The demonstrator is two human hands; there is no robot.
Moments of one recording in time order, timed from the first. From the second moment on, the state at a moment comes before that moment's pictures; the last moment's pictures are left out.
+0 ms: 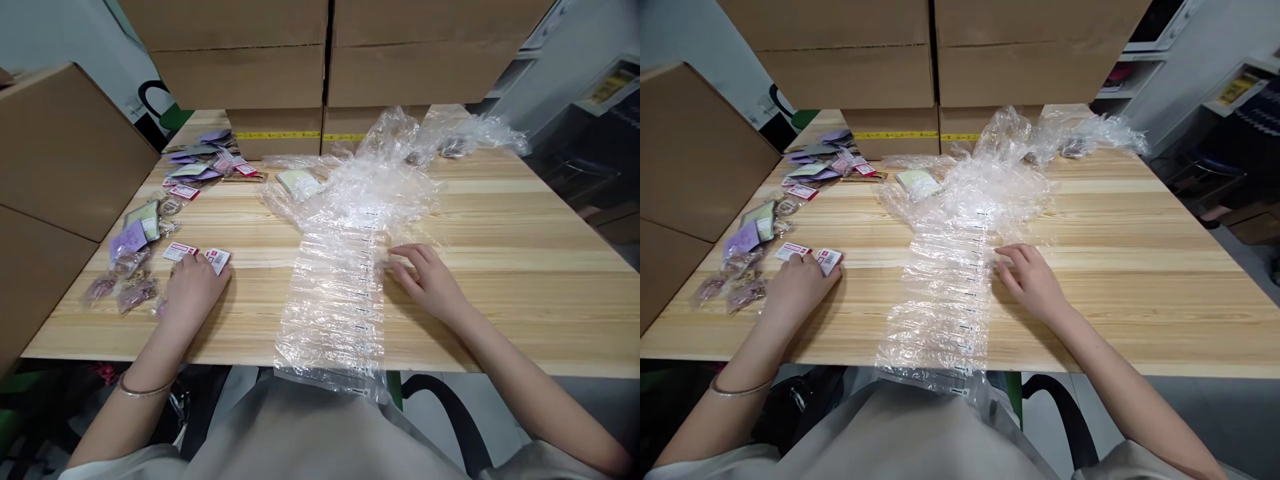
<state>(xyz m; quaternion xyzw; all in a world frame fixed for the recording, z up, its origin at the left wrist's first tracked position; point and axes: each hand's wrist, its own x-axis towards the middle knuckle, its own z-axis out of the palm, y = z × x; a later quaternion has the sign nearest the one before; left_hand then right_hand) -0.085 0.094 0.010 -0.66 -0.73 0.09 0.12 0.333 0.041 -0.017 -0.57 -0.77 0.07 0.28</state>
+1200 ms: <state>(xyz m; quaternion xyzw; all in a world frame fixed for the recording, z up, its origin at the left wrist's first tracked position) 0.050 0.051 -0.012 -0.94 -0.25 -0.05 -0.20 0.316 -0.047 -0.043 -0.35 -0.92 0.10 0.15</state>
